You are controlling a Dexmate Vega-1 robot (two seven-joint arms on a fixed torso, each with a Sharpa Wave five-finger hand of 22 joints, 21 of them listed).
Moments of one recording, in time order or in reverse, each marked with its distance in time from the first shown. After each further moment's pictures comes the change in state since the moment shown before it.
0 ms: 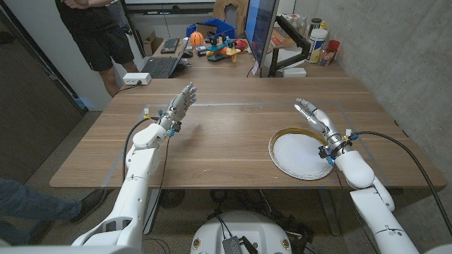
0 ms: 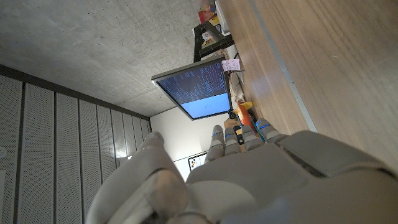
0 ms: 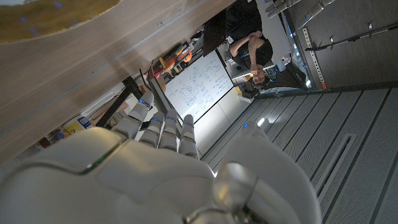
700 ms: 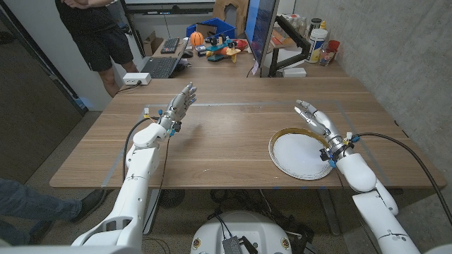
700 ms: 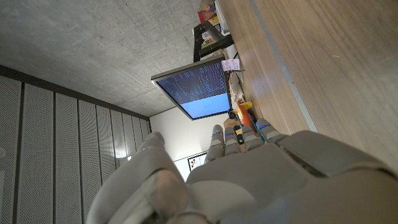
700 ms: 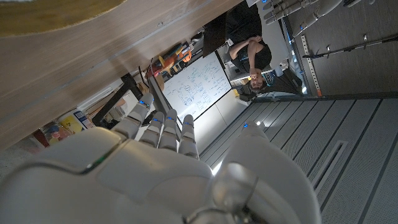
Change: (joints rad) left arm -0.002 -0.001 0.001 0.001 0.003 0.003 0.003; left_hand -0.004 0.004 0.003 -0.003 0.000 0.011 0.000 0.000 0.000 0.009 0.002 0.000 0.000 0.000 0.000 0.000 0.000 0.000 0.000 -0.008 0.000; right arm -0.029 0.001 0.013 -0.017 -0.046 0.035 -0.021; right_hand -0.006 0.006 -0.004 -0.004 0.000 0.000 0.000 0.000 -0.001 0.000 0.000 -0.006 0.000 -0.007 -0.007 -0.005 -0.005 -0.013 0.002 -0.014 0.000
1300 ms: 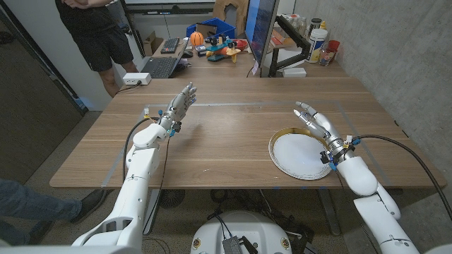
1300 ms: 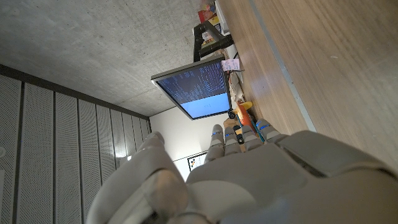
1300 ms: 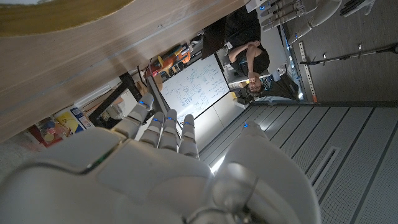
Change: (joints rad) left arm 0.004 -0.001 -0.001 -0.002 -0.002 -0.002 0.000; left_hand 0.000 0.000 -0.003 -0.003 0.000 0.004 -0.004 0.000 0.000 0.000 0.000 0.000 0.000 0.000 0.000 0.000 0.000 0.004 0.004 -0.011 0.000; right arm -0.032 0.006 0.009 -0.027 -0.047 0.020 -0.017; right_hand 0.000 0.000 0.000 0.000 0.000 0.007 -0.007 0.000 0.000 0.006 0.001 -0.008 0.000 0.000 0.000 0.001 -0.005 0.000 0.000 -0.011 0.000
